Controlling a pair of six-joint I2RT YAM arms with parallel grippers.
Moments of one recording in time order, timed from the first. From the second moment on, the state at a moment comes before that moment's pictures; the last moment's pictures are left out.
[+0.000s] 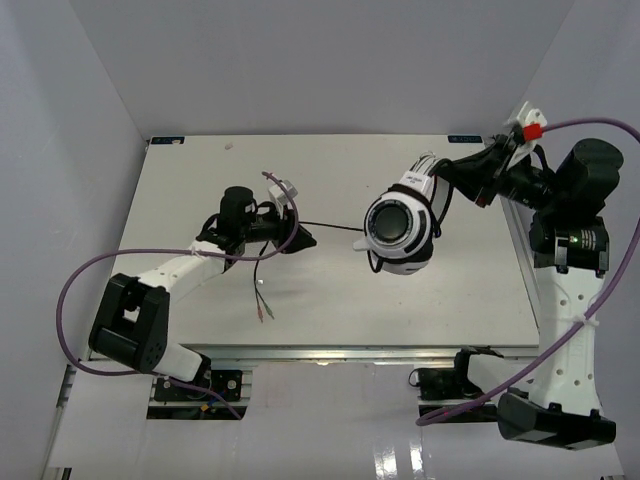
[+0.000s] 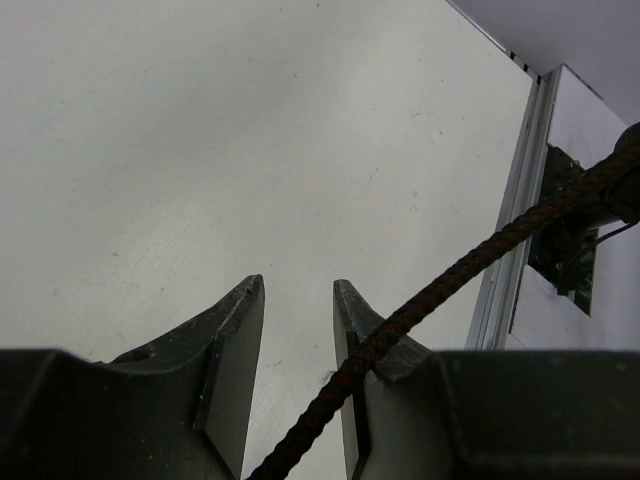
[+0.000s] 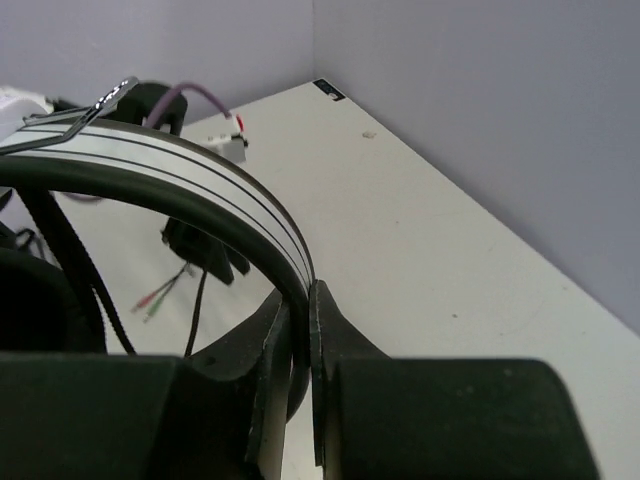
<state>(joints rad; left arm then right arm) -0.41 1.45 0.81 0.22 0.81 -0.10 -0.11 1.03 1.43 -0.37 -1.13 -0.01</state>
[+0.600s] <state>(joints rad) -0.34 1.43 1.11 0.09 1.01 -0.30 0.52 1.02 0.90 -0.30 -0.01 -0.73</state>
